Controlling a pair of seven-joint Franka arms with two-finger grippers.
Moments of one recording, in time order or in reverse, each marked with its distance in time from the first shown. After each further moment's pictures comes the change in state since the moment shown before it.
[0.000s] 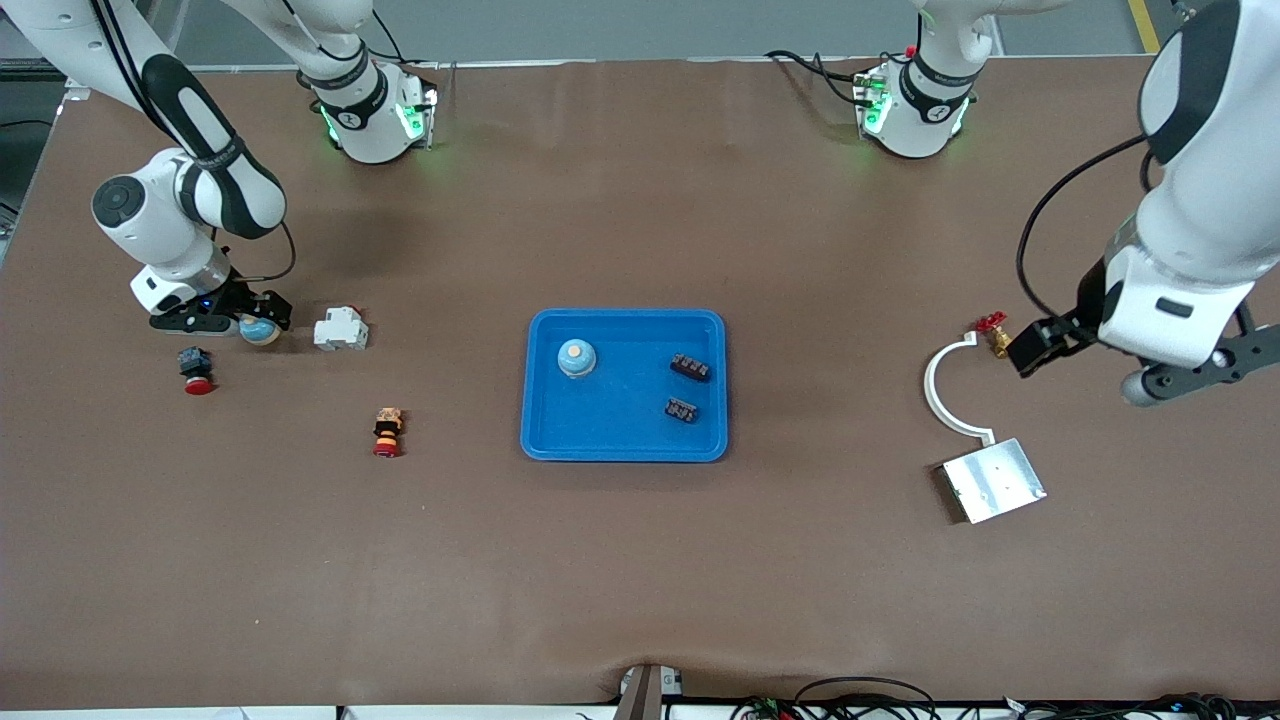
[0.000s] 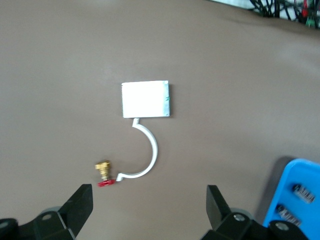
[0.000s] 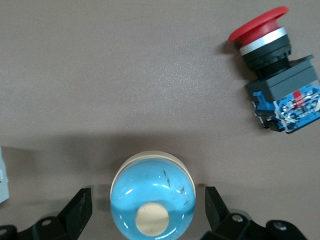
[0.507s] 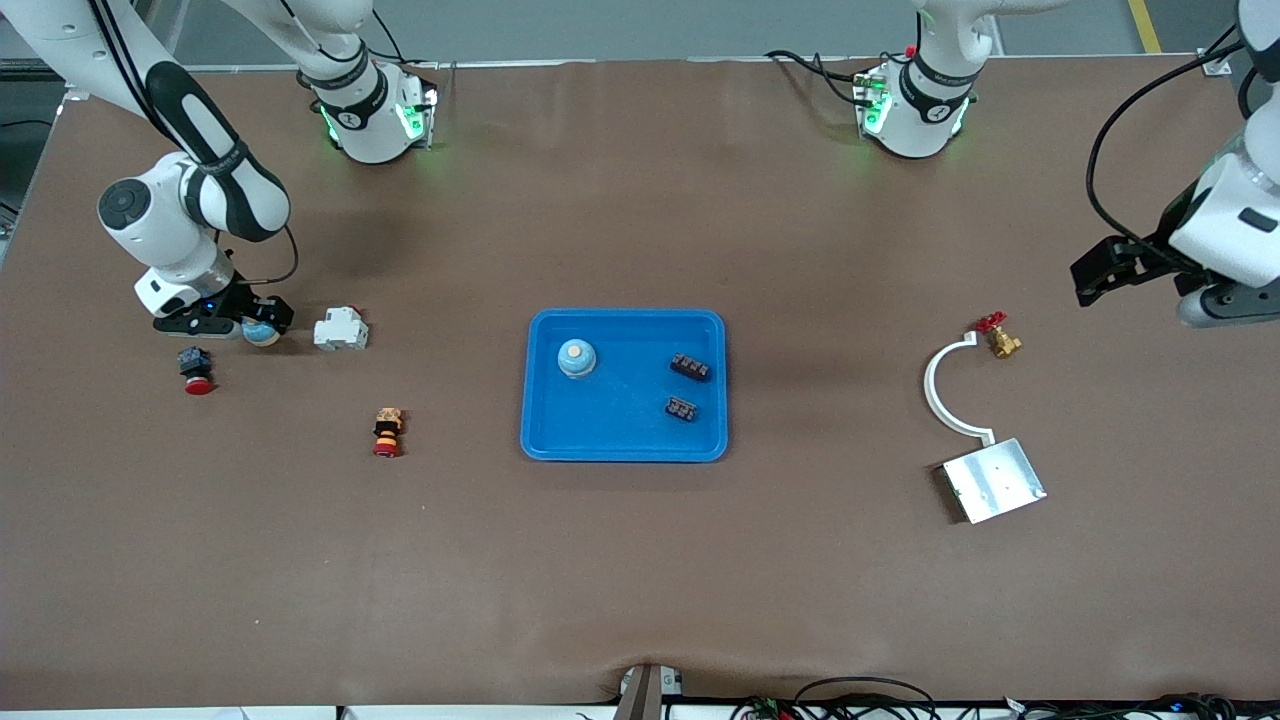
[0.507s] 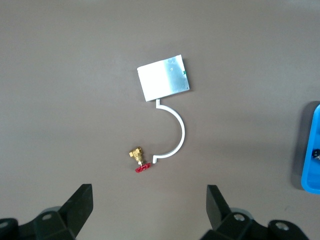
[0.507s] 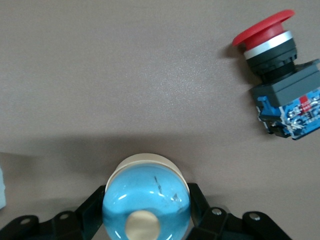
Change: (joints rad) left arm 0.000 -0.154 0.123 -0.129 -0.072 -0.046 0.310; right arm 0.000 0.010 0.006 0.005 0.002 0.017 0.004
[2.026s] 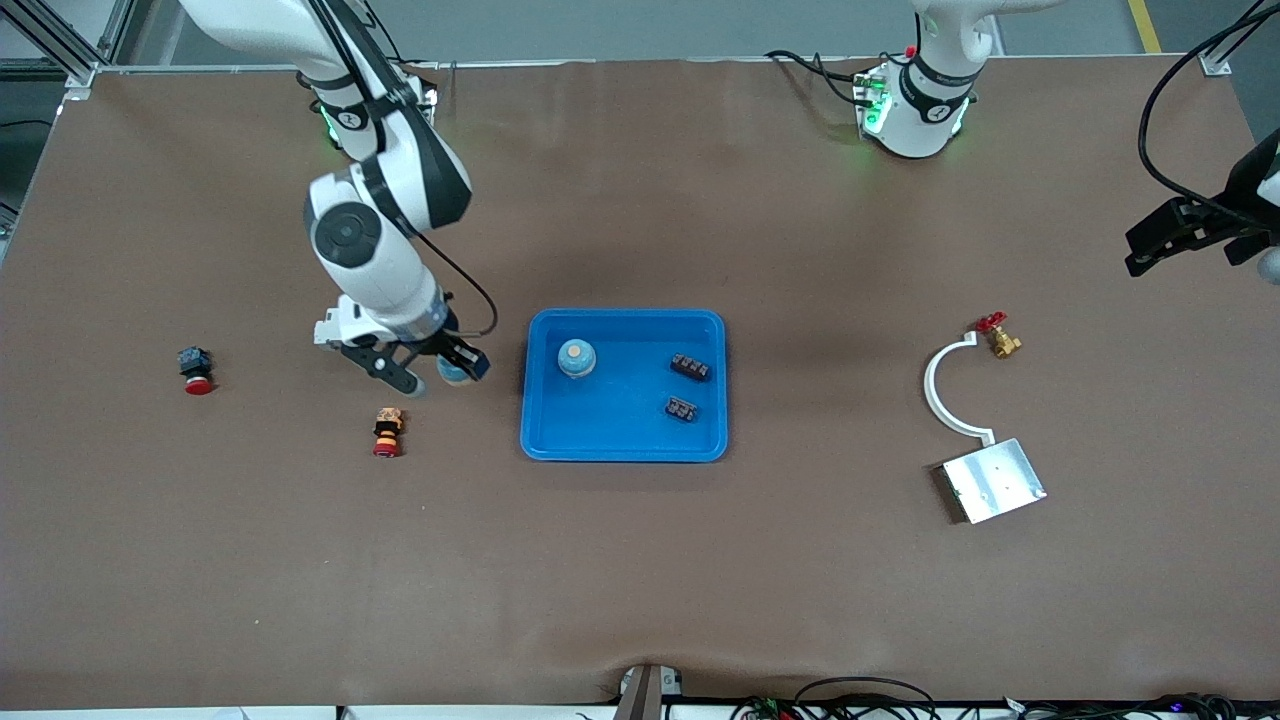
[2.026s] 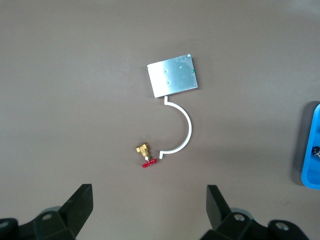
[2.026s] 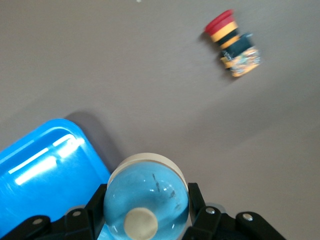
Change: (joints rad) left arm 0.063 -0.065 0.009 -0.032 -0.037 -0.012 0.055; right arm 0.759 0.050 0.045 0.615 0.061 -0.606 1.292
